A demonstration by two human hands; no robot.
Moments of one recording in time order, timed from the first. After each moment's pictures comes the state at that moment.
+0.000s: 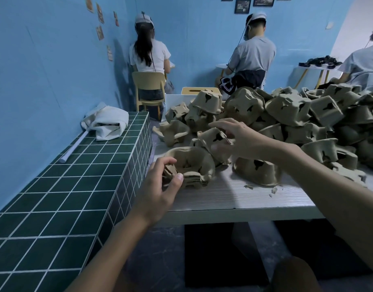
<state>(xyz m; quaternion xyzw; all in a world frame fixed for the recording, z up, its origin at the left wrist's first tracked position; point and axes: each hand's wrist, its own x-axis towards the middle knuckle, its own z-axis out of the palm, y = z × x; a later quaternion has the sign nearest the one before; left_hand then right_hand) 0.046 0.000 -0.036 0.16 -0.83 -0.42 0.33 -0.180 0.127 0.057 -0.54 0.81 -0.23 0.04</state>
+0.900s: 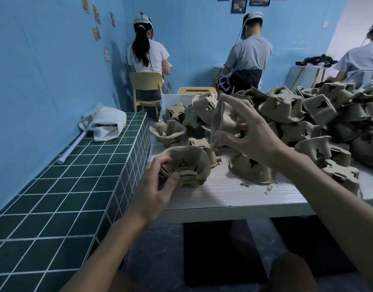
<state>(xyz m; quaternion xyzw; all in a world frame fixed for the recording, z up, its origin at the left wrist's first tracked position) 0.047 0.001 -0.034 0.16 -0.83 -0.42 0.32 -0.159 0.157 0.065 -0.55 0.71 -0.44 -0.08</state>
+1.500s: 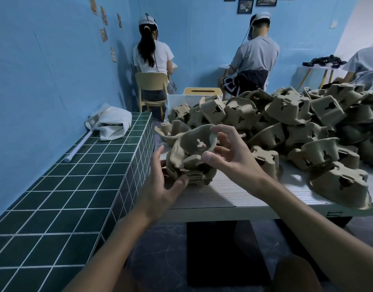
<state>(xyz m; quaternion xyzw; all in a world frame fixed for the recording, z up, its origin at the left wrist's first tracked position) 0.050 0.006 -0.027 0.14 -0.81 -0.47 0.31 -0.107 0.144 0.021 -0.50 0.60 -0.61 0.17</state>
